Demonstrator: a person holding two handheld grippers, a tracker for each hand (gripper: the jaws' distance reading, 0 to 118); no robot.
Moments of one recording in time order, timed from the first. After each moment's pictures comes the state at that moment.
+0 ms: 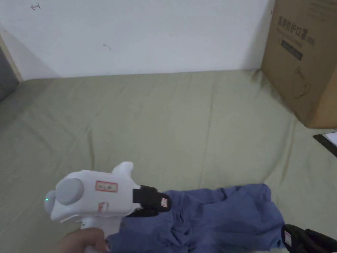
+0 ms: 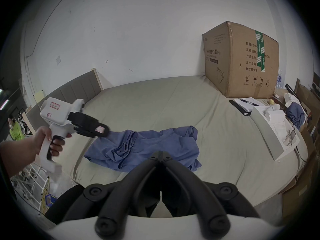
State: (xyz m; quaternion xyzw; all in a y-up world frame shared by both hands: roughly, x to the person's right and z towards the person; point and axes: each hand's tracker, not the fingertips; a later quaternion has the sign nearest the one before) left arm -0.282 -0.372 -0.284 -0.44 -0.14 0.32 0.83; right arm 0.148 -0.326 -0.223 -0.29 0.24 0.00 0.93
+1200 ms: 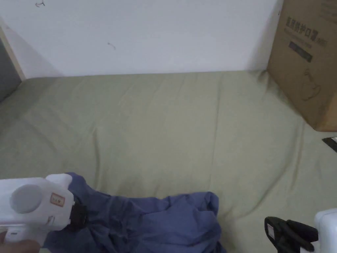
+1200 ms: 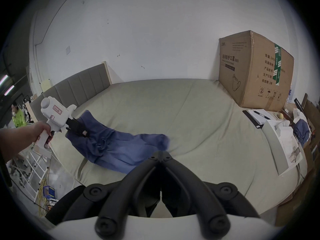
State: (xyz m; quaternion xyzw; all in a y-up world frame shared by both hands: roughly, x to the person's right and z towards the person) left arm -0.357 -0.357 -0.249 -0.55 0.13 0.07 0.83; right arm 0.101 -0.314 -0.231 -0.28 0.28 0.03 0.92
